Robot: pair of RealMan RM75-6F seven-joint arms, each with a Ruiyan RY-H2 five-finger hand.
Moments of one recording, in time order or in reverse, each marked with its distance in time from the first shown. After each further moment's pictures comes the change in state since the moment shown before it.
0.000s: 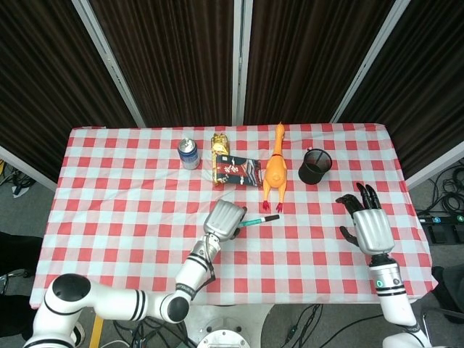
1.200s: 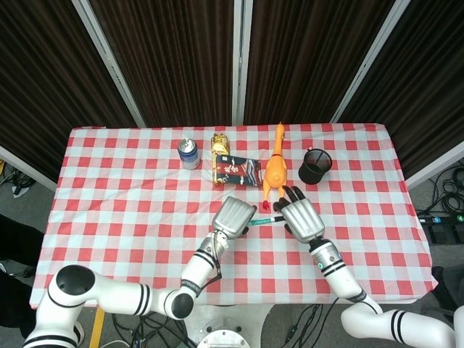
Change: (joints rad) left arm -0.094 0.029 -0.001 -0.022 -0.067 -0.007 0.003; right arm 0.268 -0.164 0.022 0.005 0.110 -0.272 -0.279
